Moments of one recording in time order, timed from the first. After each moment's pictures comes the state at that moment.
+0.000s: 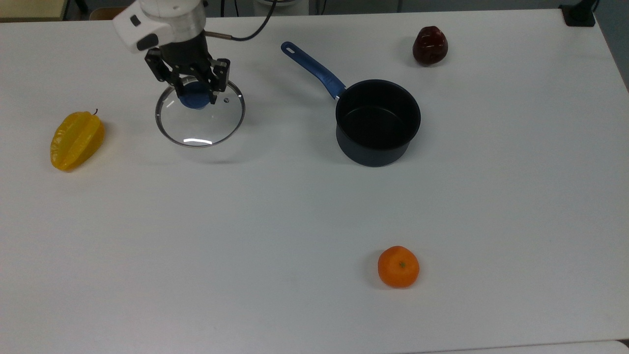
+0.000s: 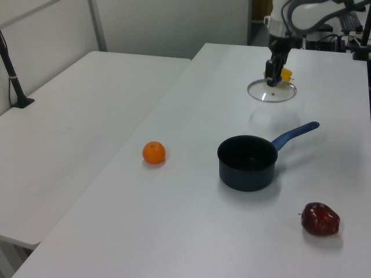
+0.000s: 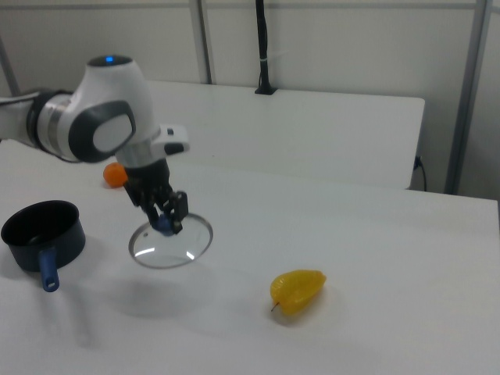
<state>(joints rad) -0.11 0.12 0.00 -1.89 -0.03 2.10 0.00</state>
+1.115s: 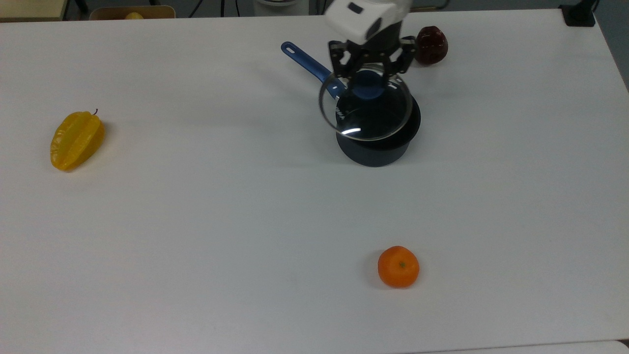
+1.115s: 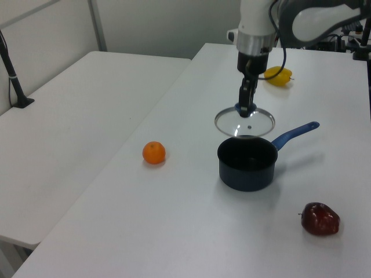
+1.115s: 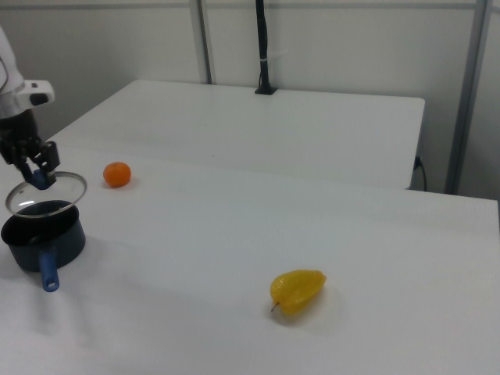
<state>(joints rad) 0.37 0.19 0.02 -1.68 -0.03 1.95 0.26</state>
